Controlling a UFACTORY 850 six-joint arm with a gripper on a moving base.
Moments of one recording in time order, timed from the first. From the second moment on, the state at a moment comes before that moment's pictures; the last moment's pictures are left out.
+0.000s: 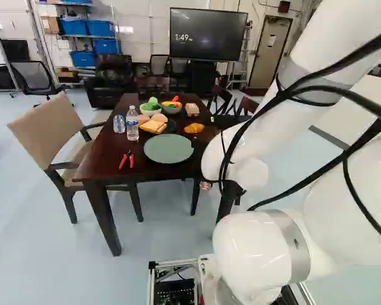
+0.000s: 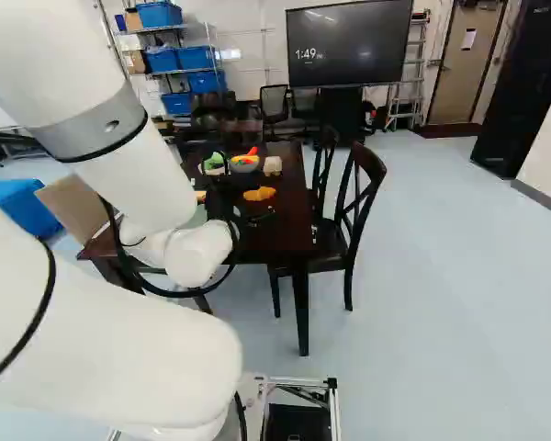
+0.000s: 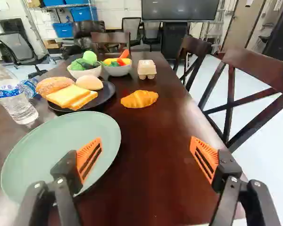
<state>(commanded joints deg) 0.0 16.0 -5.0 0.0 50.0 0.0</state>
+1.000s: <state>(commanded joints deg) 0.0 16.0 -5.0 0.0 50.0 0.0</state>
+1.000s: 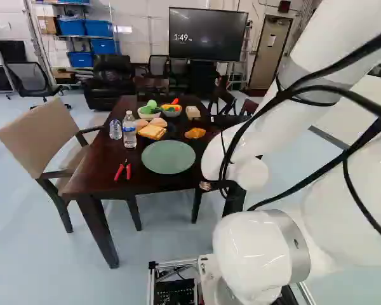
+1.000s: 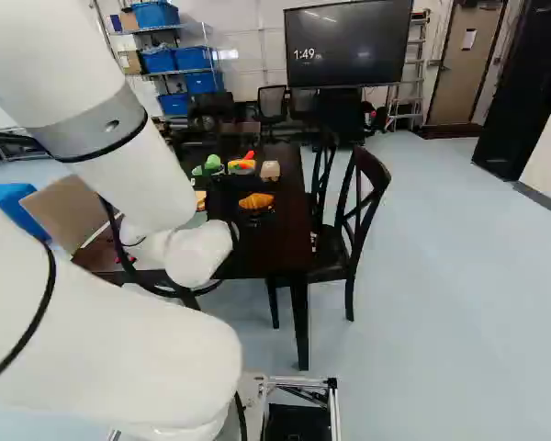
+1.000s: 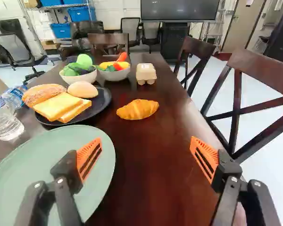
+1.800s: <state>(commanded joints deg) 0.0 16.0 -5.0 0.0 50.0 0.0</state>
